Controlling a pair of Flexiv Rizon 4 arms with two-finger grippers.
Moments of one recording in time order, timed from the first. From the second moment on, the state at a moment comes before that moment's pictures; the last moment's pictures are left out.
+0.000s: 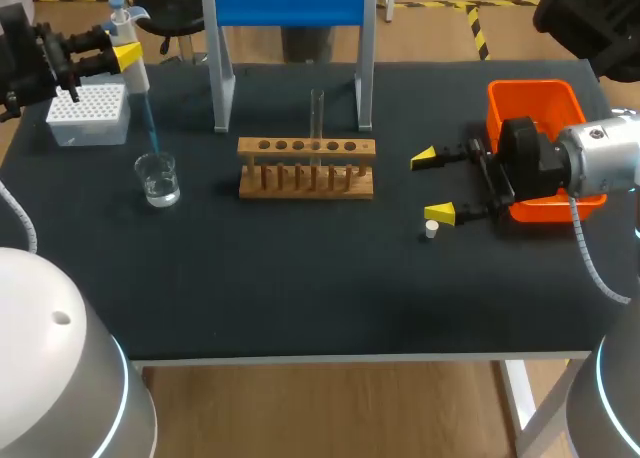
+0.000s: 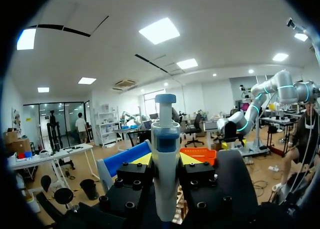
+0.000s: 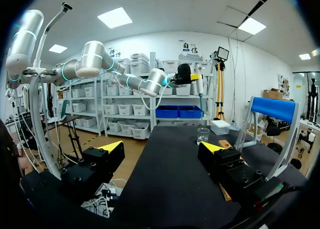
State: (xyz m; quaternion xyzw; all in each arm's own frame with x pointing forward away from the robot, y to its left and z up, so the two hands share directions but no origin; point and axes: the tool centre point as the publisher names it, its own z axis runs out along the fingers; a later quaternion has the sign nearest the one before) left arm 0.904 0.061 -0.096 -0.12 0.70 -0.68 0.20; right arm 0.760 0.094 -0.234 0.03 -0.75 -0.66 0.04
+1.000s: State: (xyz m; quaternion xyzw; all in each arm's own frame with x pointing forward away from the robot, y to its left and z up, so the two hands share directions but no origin) left arm 0.904 0.061 -0.096 -0.12 0.70 -0.68 0.20; right arm 0.706 0.208 -0.213 0.07 -0.78 -0.61 0.05
